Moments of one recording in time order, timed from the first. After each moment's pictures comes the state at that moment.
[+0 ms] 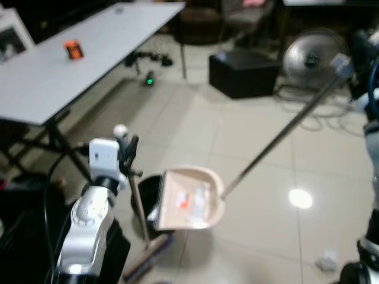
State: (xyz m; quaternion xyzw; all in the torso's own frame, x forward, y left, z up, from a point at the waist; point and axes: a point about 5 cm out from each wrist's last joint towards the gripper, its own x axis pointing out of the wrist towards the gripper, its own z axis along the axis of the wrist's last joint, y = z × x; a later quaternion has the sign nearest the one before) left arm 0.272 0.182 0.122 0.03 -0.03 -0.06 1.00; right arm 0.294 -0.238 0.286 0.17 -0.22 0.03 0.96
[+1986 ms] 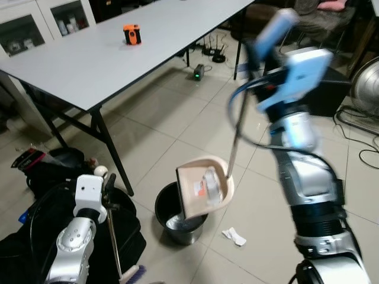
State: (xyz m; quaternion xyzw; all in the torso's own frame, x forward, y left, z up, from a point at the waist) left arm 0.250 0.240 0.035 0.08 0.10 0.00 0.99; right arm 0.324 -0.104 0.256 0.00 -0.30 0.18 0.94
